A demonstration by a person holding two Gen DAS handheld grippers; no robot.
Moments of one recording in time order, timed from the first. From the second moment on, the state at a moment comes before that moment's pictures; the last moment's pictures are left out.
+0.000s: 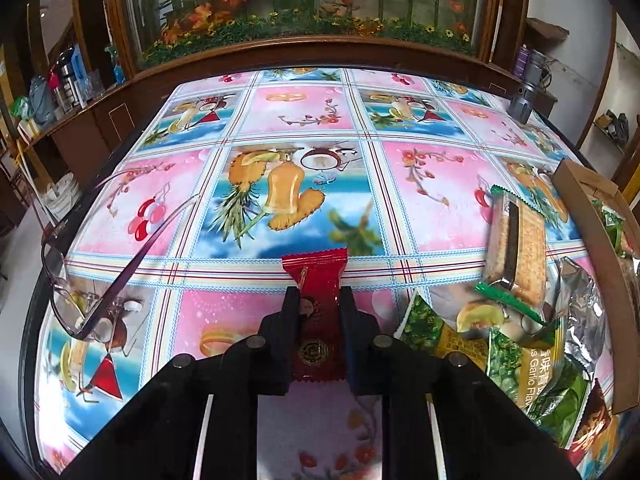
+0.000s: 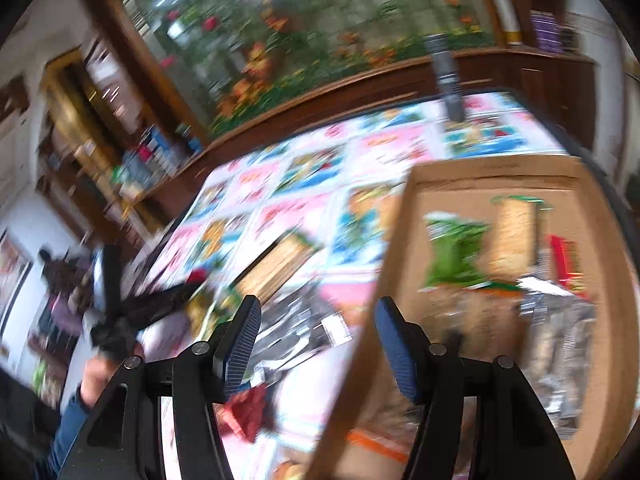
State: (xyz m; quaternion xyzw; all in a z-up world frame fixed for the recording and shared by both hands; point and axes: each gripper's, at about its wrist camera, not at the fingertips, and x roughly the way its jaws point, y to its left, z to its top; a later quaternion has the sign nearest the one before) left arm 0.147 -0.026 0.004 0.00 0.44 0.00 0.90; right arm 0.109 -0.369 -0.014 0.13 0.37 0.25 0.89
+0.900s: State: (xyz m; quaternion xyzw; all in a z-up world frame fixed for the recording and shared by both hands) left arm 0.113 -0.051 0.052 -0.04 0.35 -0.07 0.93; right arm 0.067 -0.262 -0.052 -0.08 0.41 0.33 0.85
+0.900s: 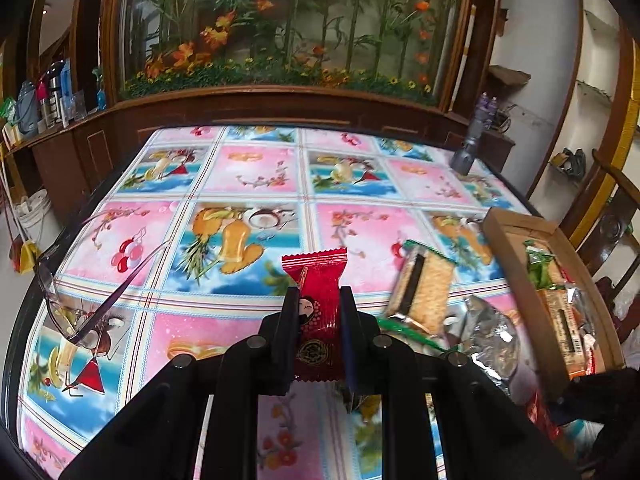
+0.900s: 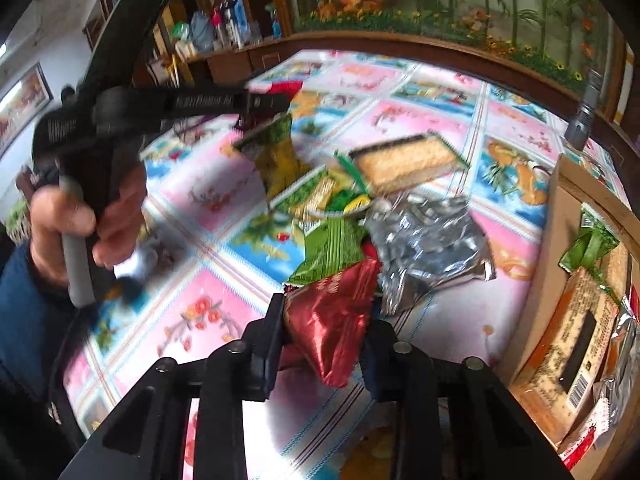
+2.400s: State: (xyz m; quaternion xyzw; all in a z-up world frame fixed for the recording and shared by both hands) left arm 0.056 -0.167 0.042 0.18 0.25 -0.07 0.95; right arm 0.094 -0.343 -0.011 0.12 0.32 0.26 0.90
